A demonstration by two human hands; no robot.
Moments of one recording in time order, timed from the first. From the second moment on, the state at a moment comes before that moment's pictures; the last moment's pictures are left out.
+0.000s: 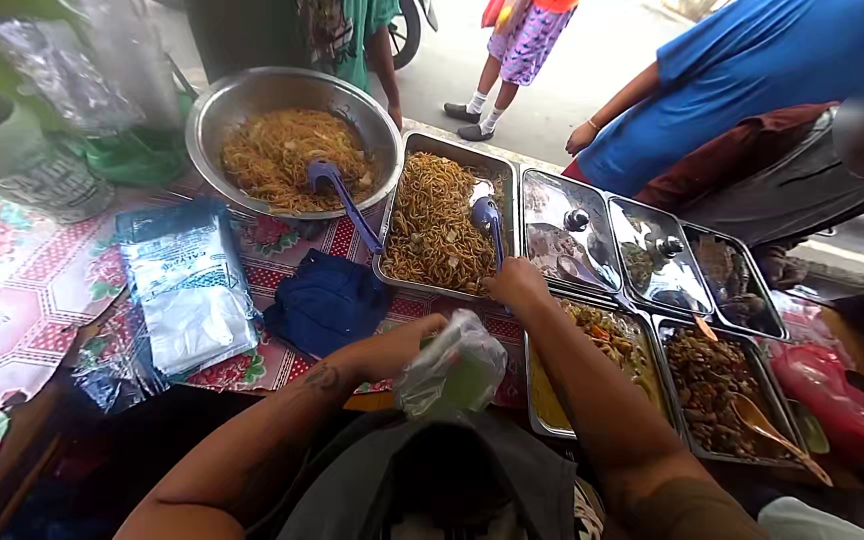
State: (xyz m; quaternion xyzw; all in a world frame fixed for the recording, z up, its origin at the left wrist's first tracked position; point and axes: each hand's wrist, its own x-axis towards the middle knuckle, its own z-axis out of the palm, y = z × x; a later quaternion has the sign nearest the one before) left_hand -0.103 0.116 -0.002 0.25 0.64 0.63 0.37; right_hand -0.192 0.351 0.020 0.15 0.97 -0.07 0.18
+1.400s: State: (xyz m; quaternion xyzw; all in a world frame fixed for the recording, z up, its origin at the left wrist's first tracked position) left_hand -0.157 0.106 -0.038 -0.01 0.52 0.85 0.06; right_hand -0.130 0.322 0.029 0.19 0.92 -0.30 0.17
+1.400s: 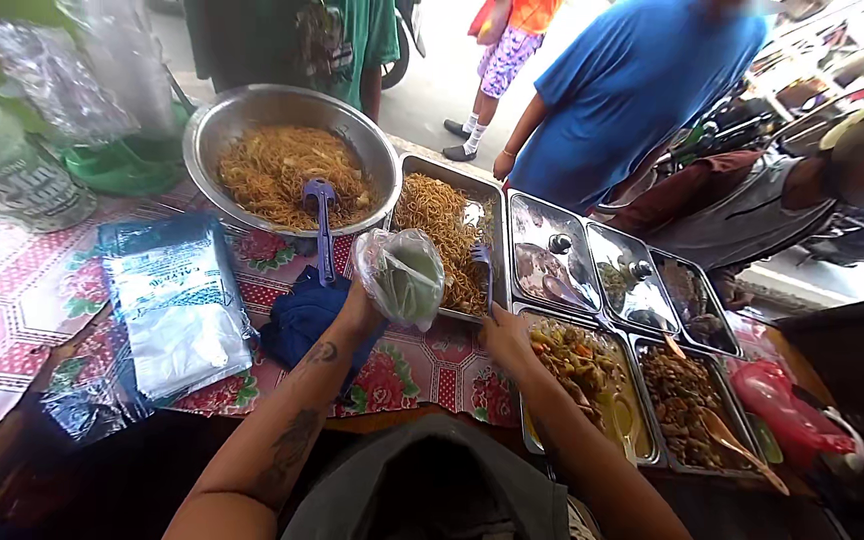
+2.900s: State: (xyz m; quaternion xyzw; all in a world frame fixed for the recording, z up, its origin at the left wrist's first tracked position) left_hand -0.288 0.183 -0.021 -0.05 0.61 0.79 0.01; right_hand -0.218 0.375 0.069 0.06 0.97 -0.20 0.10
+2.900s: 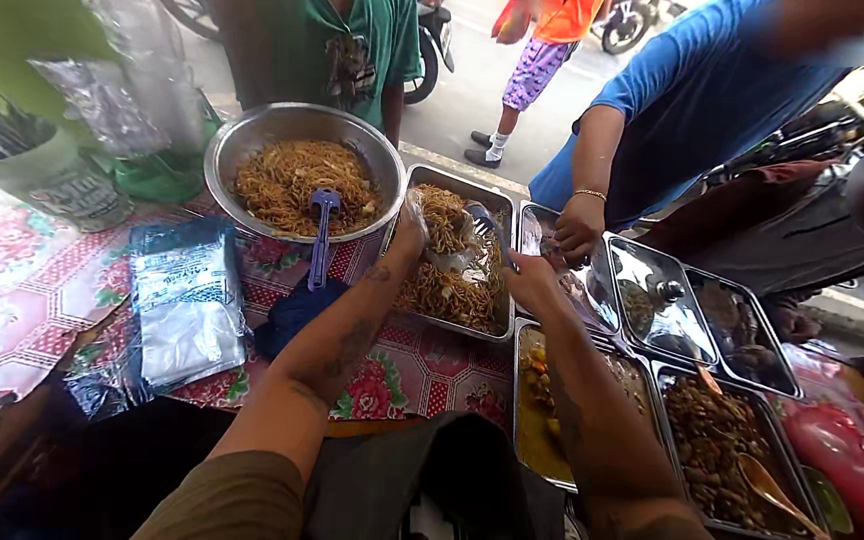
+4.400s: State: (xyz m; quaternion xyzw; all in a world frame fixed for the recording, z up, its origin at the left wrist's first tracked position) left_hand -0.278 0.150 -0.007 -0.05 0.61 0.79 -0.02; right_hand -0.142 0.388 0.041 0.21 0.39 -0.87 0.21
